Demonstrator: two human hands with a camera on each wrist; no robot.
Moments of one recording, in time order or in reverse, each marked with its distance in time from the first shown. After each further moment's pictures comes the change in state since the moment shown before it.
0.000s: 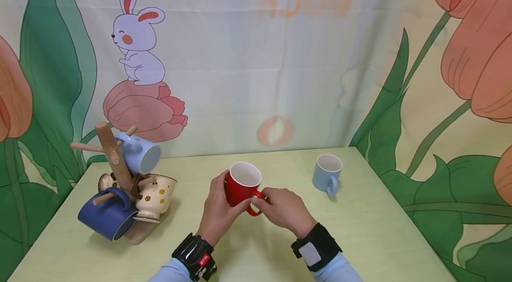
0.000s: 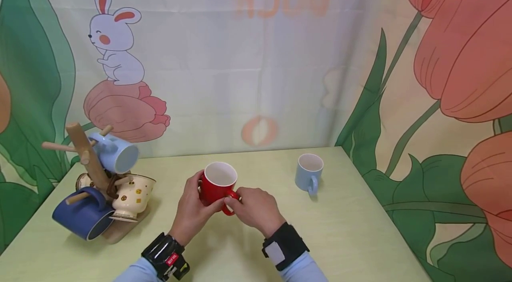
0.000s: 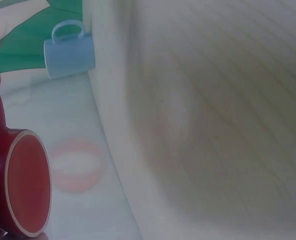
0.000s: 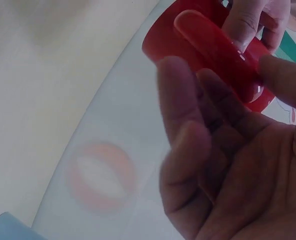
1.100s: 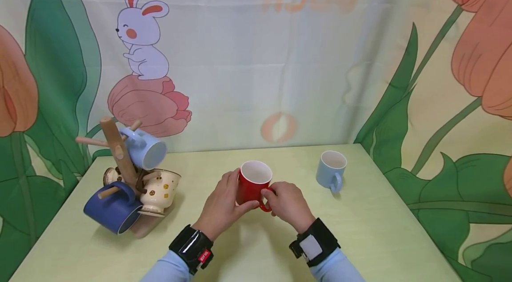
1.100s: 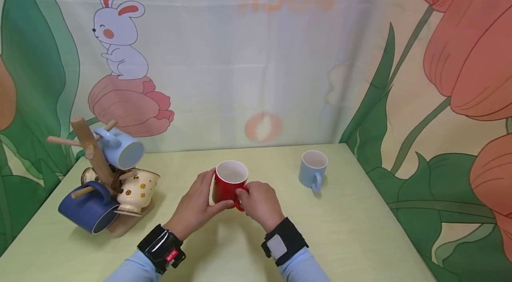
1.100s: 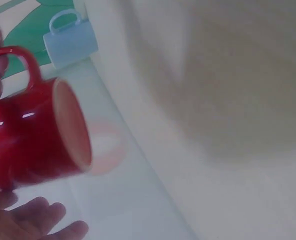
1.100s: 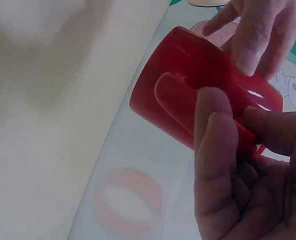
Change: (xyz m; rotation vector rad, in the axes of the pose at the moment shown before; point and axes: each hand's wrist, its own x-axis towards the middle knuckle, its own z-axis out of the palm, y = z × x) left_hand 0.005 0.005 -0.015 0.302 -0.201 0.141; right_hand 0.006 0.006 0.012 0.244 0.066 0.135
